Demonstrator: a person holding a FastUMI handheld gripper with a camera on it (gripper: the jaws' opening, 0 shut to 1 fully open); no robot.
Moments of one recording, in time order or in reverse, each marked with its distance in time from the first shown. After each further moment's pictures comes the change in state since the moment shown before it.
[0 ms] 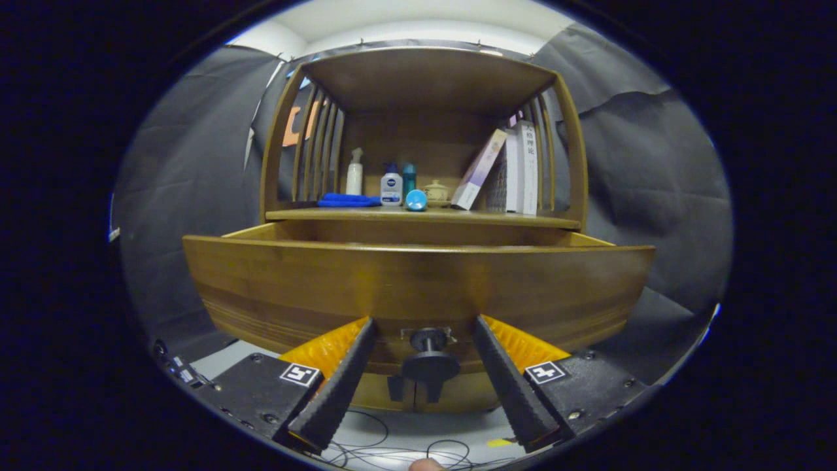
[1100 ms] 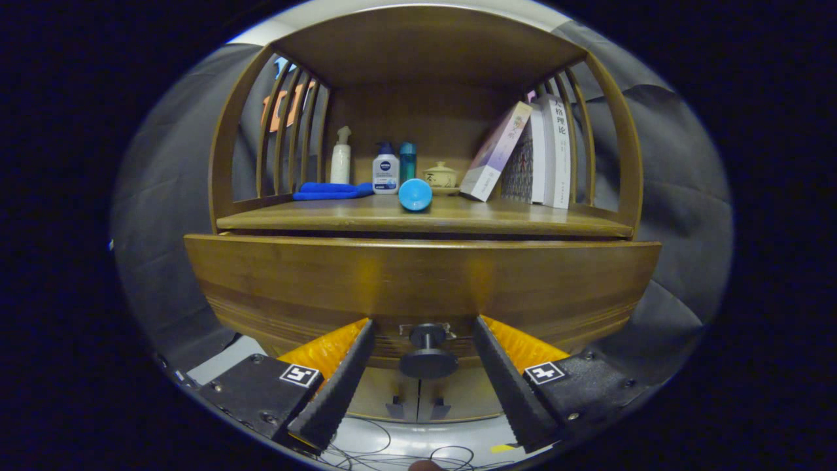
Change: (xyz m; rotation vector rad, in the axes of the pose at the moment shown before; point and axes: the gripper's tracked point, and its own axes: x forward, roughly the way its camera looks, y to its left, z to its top) arm 0.097 0.000 0.027 0.029 0.106 0.027
